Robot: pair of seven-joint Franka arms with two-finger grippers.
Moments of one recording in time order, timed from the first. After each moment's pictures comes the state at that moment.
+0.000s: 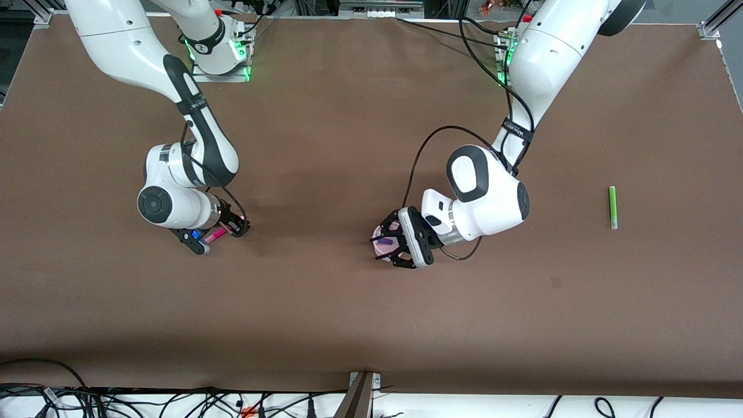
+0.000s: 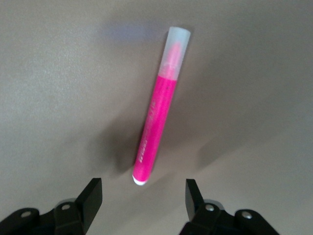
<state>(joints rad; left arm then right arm) -0.40 0.77 -0.15 -1.41 -1.10 2.48 1.42 0.25 0.59 -0.04 -1.84 0.16 2.22 0.81</state>
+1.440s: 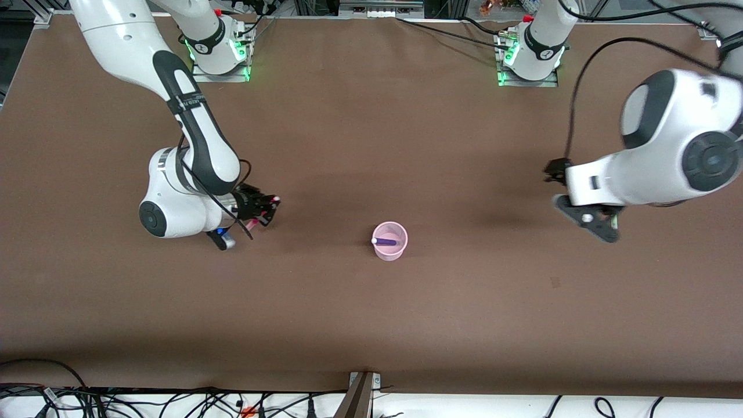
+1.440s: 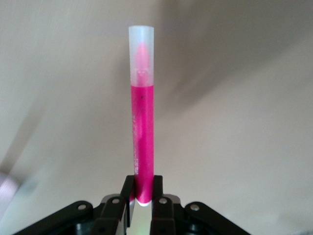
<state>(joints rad) -0.05 0.33 -0.10 -1.44 0.06 1.52 0.42 0.27 0.60 0.02 -1.66 0.59 1.88 0.89</state>
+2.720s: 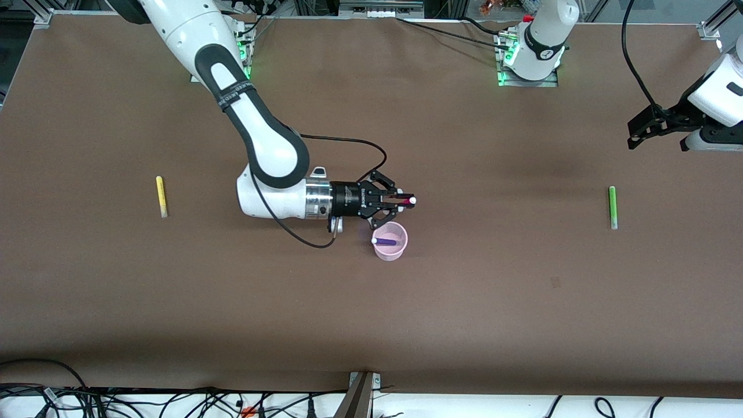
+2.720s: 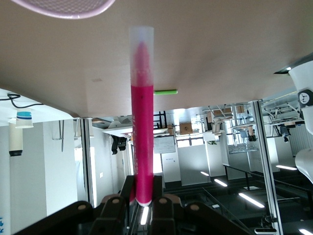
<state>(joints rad) -0.04 -0.09 0.02 -1.75 0.04 1.68 0.02 0.47 0.77 0.17 -1.40 1.54 2.22 1.14</state>
